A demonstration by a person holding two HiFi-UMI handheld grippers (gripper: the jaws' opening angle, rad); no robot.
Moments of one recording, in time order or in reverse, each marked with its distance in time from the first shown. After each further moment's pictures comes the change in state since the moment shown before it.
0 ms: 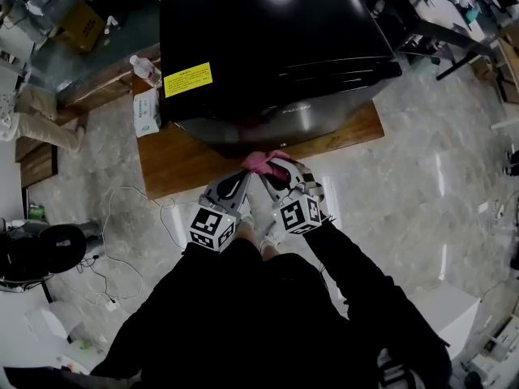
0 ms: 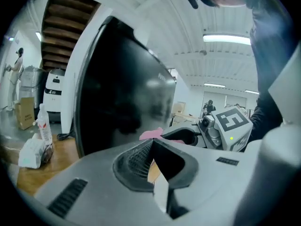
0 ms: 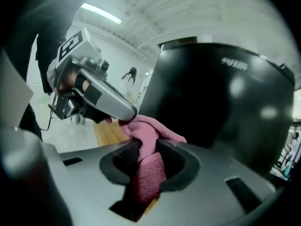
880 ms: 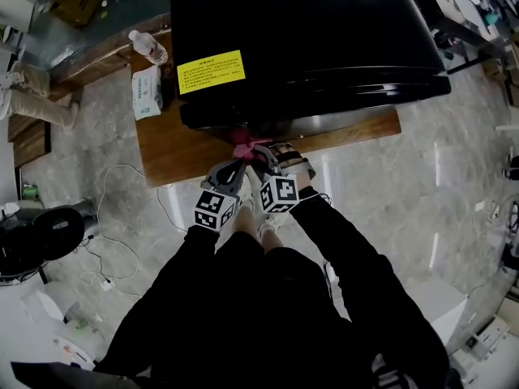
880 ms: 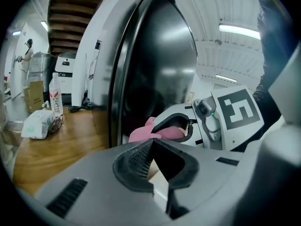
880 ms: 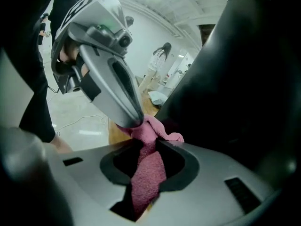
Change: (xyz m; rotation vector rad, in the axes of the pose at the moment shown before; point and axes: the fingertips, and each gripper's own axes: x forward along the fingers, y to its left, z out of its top) left arm 0.008 0.077 -0.110 -0.088 0.169 0.072; right arm 0.113 0.073 -0.060 -0.358 0.229 0.231
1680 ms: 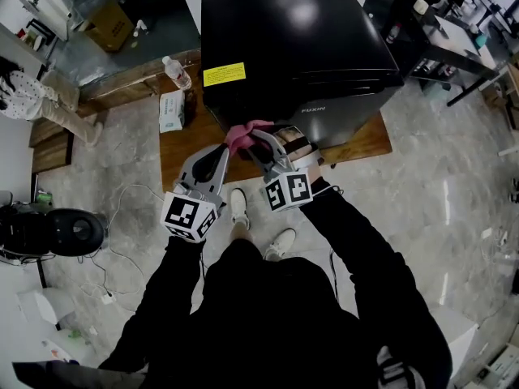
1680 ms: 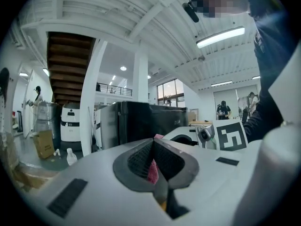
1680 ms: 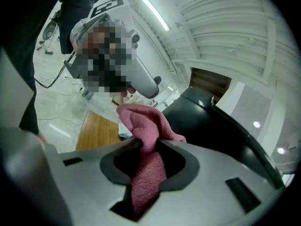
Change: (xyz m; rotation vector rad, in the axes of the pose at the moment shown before) left arm -0.146 -0.059 0.219 0.222 -0.380 0.137; right arm -0.155 -0.118 0.141 -0.200 -0.282 -0.308
